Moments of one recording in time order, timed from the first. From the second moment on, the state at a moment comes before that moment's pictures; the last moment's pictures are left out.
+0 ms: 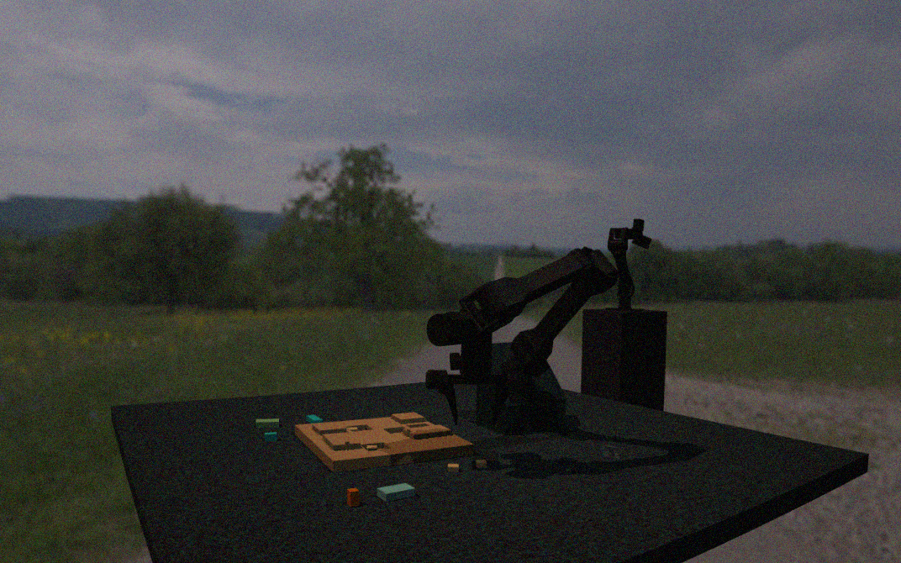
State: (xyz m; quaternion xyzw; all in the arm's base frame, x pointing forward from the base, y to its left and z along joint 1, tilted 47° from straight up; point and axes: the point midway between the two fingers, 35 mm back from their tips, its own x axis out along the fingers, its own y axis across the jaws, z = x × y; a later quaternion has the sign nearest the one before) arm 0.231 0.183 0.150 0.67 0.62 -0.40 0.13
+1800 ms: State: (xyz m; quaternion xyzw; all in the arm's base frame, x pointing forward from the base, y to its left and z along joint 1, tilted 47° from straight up) arm 0.389 0.118 0.023 0.67 0.61 -0.40 0.13
